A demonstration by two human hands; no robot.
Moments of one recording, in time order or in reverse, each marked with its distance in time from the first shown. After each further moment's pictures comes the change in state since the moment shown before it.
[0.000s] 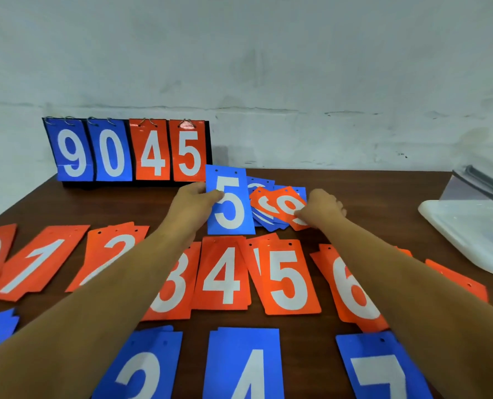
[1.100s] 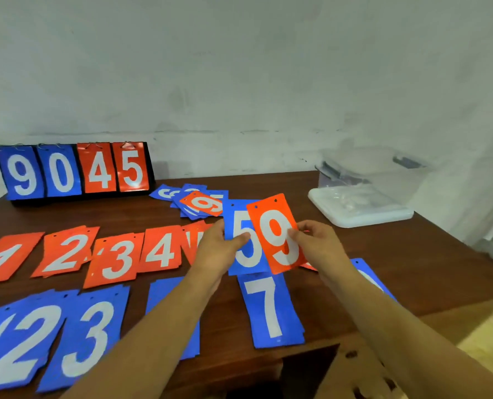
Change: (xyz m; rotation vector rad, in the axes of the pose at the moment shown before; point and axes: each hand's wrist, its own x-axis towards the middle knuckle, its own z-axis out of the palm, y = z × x) left_hand -0.202 0.018 0.104 -0.116 -0.336 0.025; right_hand -0.226 0.166 -0.086 0.832 0.101 -0.066
